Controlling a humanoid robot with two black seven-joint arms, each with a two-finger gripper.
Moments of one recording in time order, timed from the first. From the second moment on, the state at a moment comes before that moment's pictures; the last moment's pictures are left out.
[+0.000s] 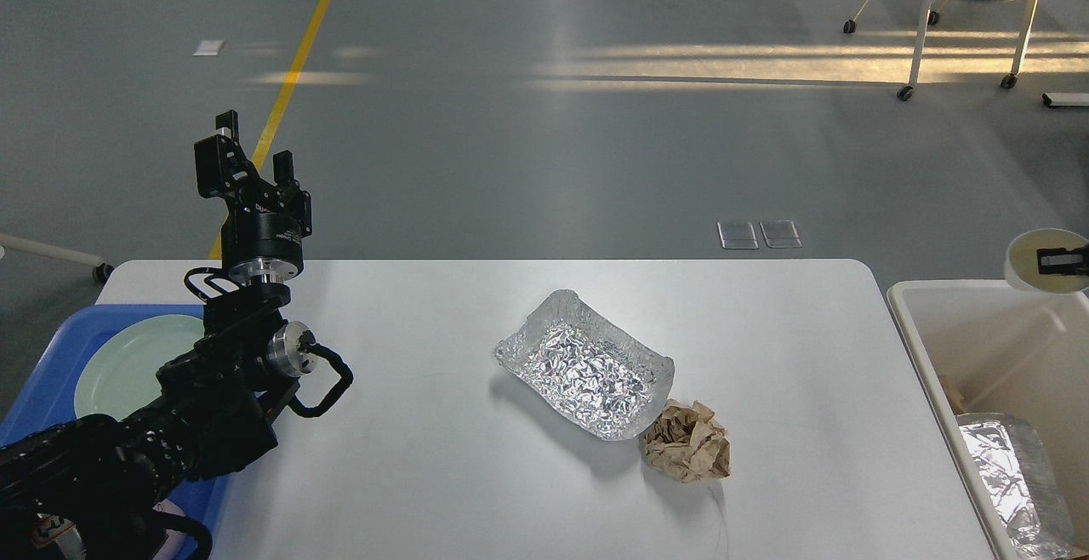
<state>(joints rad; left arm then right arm) -0.82 0.07 -0.50 -0.31 -0.07 -0.02 -0.96 1.31 -0.62 -1.18 0.49 -0.65 0.30 0.12</state>
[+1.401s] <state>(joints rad) -0.82 0.07 -0.50 -0.31 -0.07 -0.02 -0.96 1.74 -0.63 -1.17 0.87 -0.61 0.50 0.13</state>
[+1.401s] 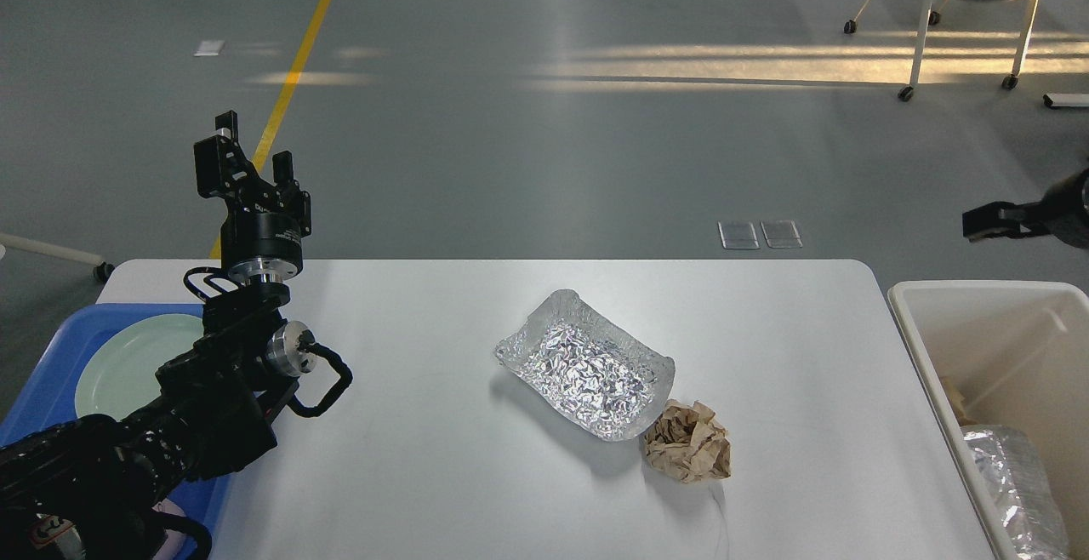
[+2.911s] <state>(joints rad) -0.82 0.07 -0.50 -0.31 -0.07 -0.02 -0.96 2.37 -0.57 -1.03 1.33 -0.10 0.96 0.12</state>
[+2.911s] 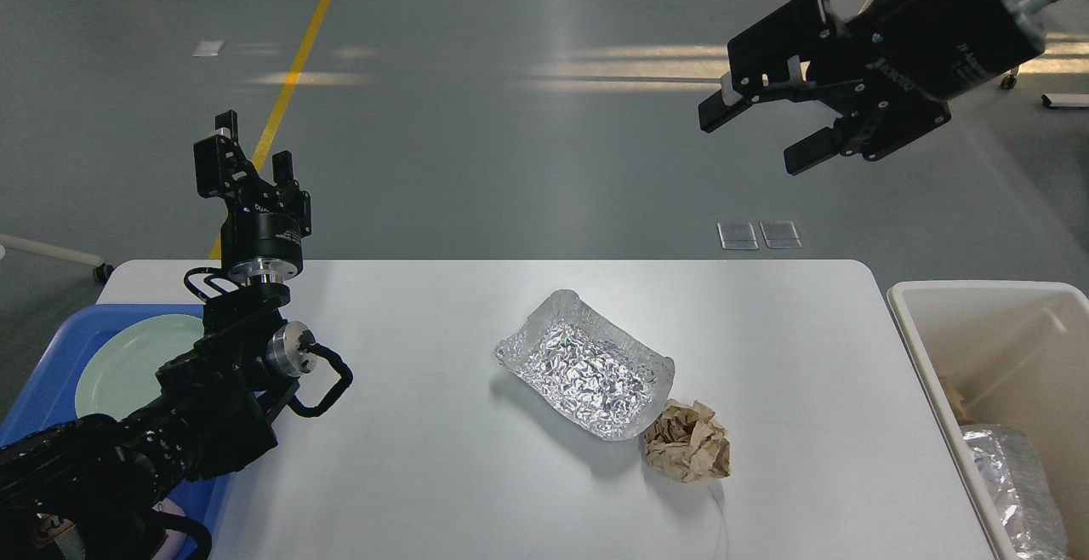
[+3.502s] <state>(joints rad) -0.82 0.07 -0.50 -0.31 -0.07 -0.02 -0.96 1.90 -0.44 -1.02 1.30 -0.11 0.76 0.12</state>
